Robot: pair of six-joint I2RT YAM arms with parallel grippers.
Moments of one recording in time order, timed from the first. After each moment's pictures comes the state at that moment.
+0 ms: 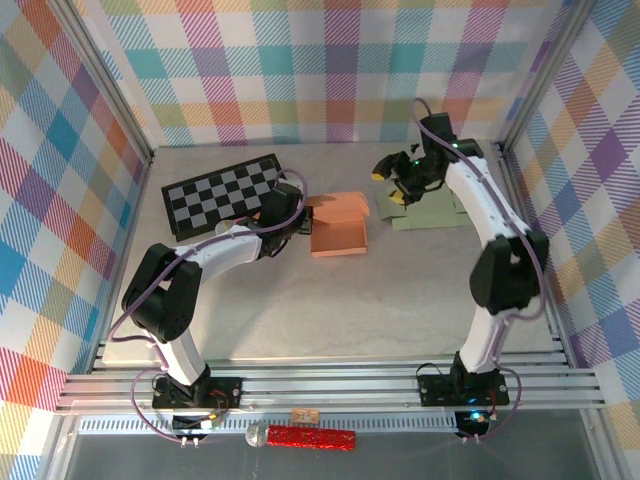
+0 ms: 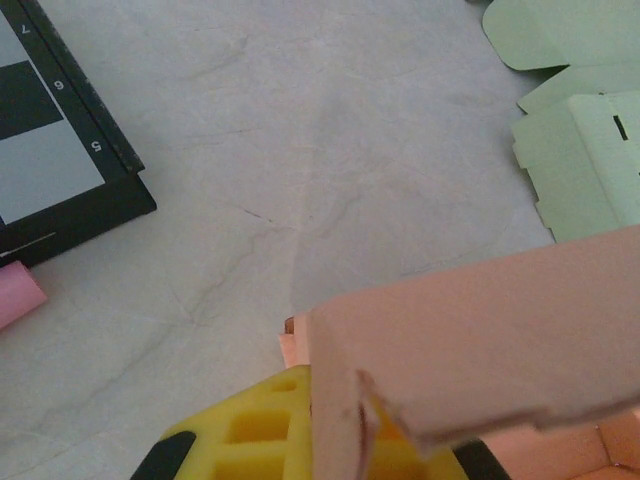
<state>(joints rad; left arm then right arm) -0.55 1.74 1.13 -0.03 -0.11 -0.35 0.21 1.91 1.82 -0.98 -0.54 0.84</state>
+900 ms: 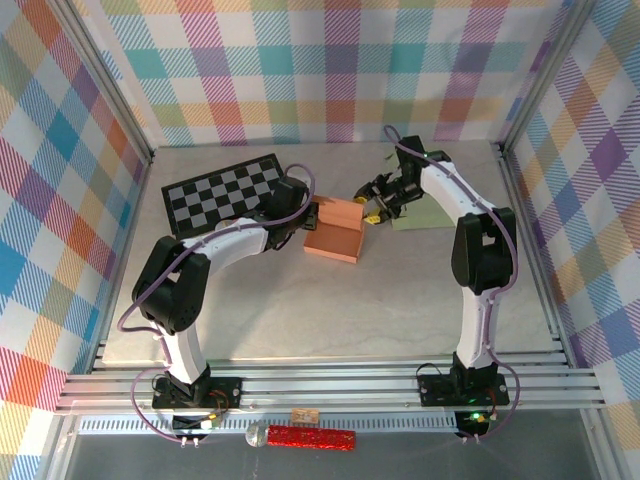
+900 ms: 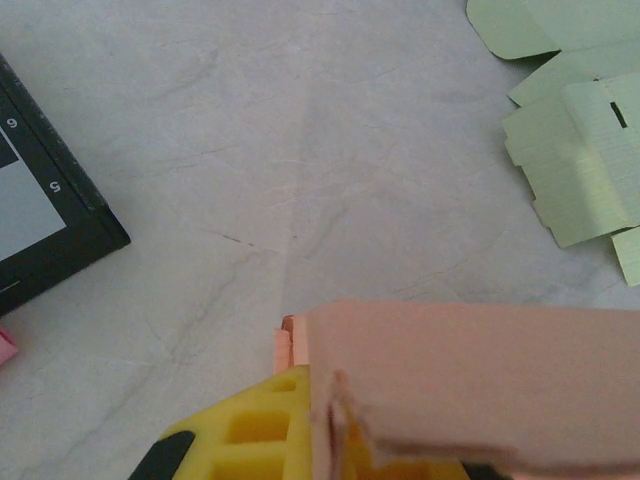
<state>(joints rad) -0.55 1.81 1.22 -0.06 -0.09 -0.29 0.26 2.07 1.77 -0.96 -0.76 0.87</state>
